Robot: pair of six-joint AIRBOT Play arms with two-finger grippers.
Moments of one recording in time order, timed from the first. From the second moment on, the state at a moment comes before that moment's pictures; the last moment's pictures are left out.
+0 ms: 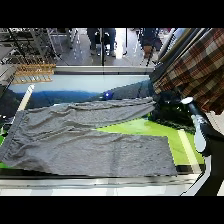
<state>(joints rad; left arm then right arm) 0.96 -1.56 1.57 0.90 -1.45 -1.30 -0.29 -1.99 1.79 -0.75 0.97 1.32</state>
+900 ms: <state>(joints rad) 1.00 -1.56 1.36 1.24 -1.48 -1.34 -0.38 -1.64 1.37 -1.35 1.63 1.44</state>
